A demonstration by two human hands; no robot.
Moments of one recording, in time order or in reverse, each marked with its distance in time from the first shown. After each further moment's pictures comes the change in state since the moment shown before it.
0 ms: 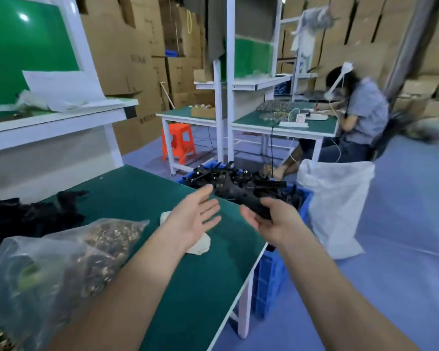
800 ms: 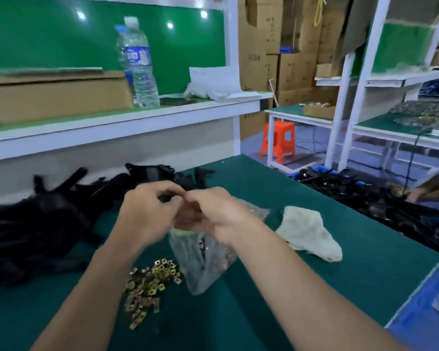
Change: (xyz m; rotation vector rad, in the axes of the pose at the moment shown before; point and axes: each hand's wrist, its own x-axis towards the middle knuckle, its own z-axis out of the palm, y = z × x) left_hand -0.171 0.074 -0.234 1.146 0.822 0.684; right_hand -0.098 0.211 0.227 -0.667 -0.828 0.119
